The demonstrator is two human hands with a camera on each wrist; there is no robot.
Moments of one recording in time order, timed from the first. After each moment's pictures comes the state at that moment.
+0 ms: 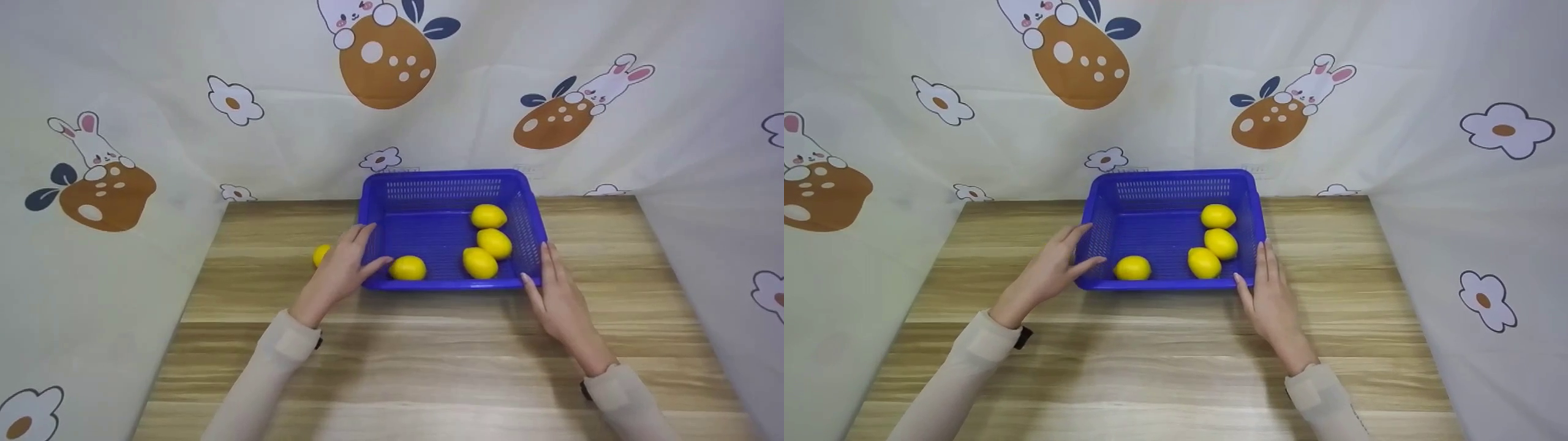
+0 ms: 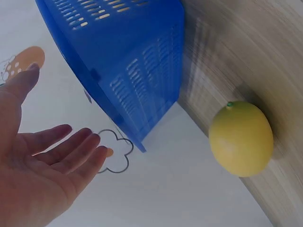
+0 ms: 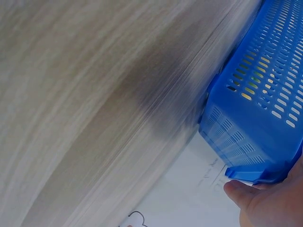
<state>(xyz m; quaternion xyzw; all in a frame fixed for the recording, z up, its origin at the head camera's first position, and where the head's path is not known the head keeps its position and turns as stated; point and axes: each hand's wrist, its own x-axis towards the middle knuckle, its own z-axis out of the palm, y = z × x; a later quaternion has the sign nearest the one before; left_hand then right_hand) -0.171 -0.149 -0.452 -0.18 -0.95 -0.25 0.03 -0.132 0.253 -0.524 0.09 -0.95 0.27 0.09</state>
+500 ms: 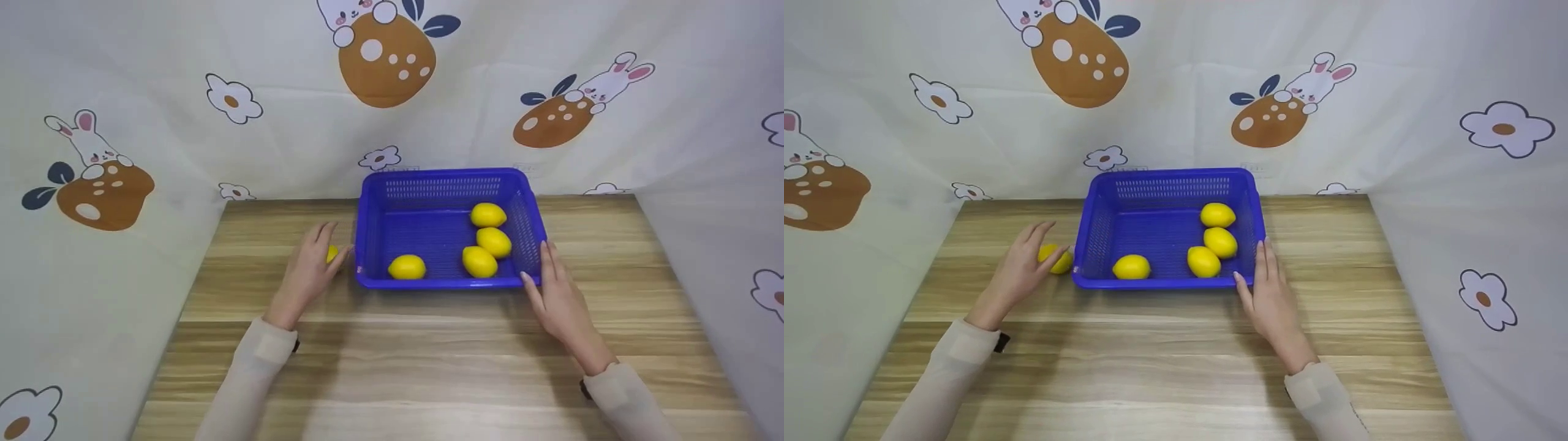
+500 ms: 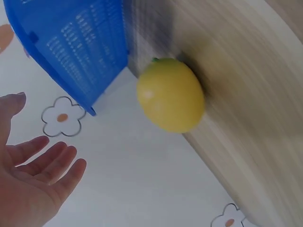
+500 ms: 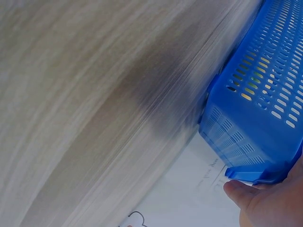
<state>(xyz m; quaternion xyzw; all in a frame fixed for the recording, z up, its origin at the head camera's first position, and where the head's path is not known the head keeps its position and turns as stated) -0.172 -0.198 -0.474 -0.14 -0.94 -0.25 0.15 -0.133 0.252 -0.523 0.08 -0.96 0.27 0.08</state>
